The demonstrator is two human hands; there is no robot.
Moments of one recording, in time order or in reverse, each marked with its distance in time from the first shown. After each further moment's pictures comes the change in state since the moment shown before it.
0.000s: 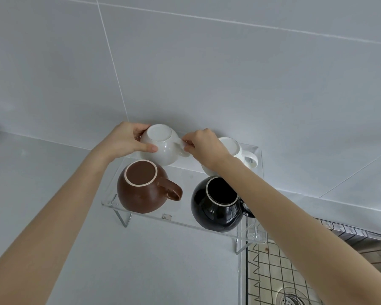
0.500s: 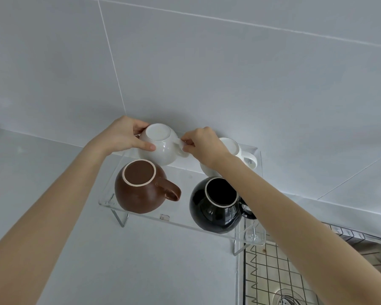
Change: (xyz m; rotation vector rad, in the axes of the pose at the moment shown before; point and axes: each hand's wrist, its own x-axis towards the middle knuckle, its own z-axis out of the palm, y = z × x) left_hand 0.005 0.008 -0.007 0.100 -0.041 -0.027; right_hand 0.002 -0.001 -0.005 0.051 0.012 -0.016
